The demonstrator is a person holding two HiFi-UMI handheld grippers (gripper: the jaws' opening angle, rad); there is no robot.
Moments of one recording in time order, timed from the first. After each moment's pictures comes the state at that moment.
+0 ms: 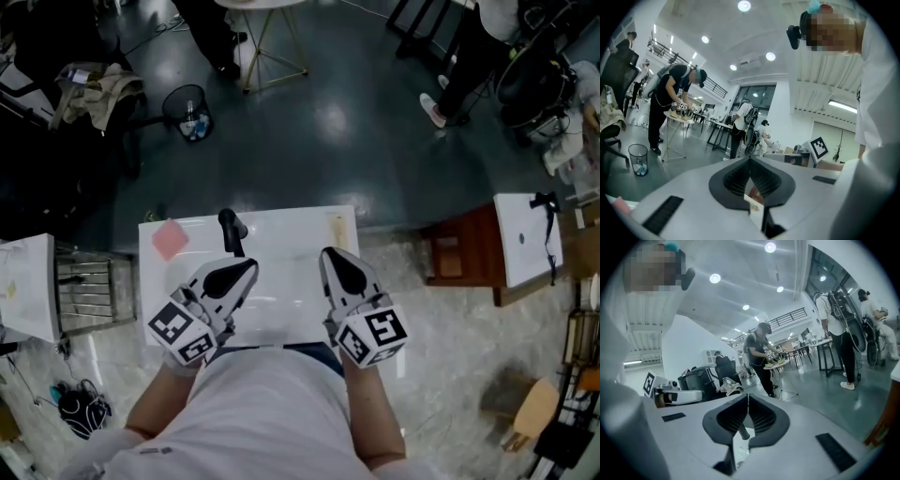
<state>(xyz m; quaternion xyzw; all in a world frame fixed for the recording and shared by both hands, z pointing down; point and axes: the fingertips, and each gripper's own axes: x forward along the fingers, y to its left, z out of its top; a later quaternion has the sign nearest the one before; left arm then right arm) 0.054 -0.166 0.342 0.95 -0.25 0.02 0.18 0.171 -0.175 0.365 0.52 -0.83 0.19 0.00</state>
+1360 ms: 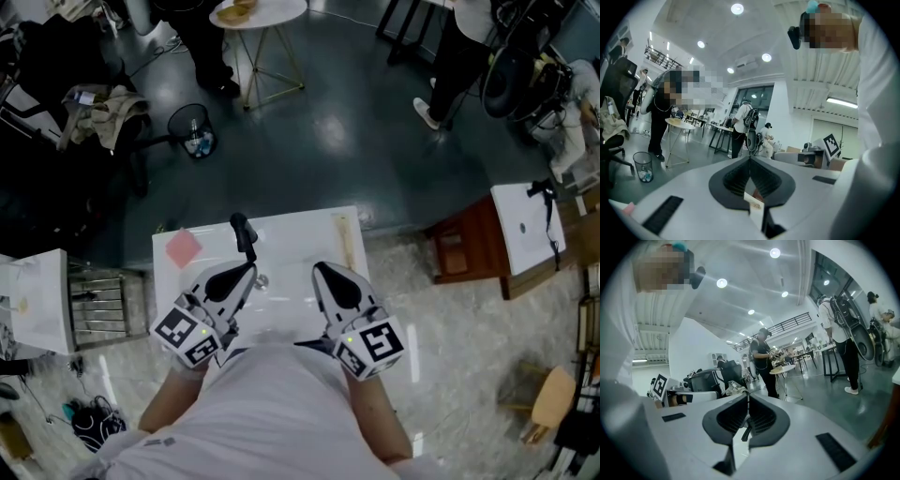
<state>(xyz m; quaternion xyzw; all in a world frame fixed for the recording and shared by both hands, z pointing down) 0.026 -0.146 0.317 0.95 -0.26 0.02 0.15 0.129 -0.128 0.325 0.51 -0.85 0.15 -0.01</state>
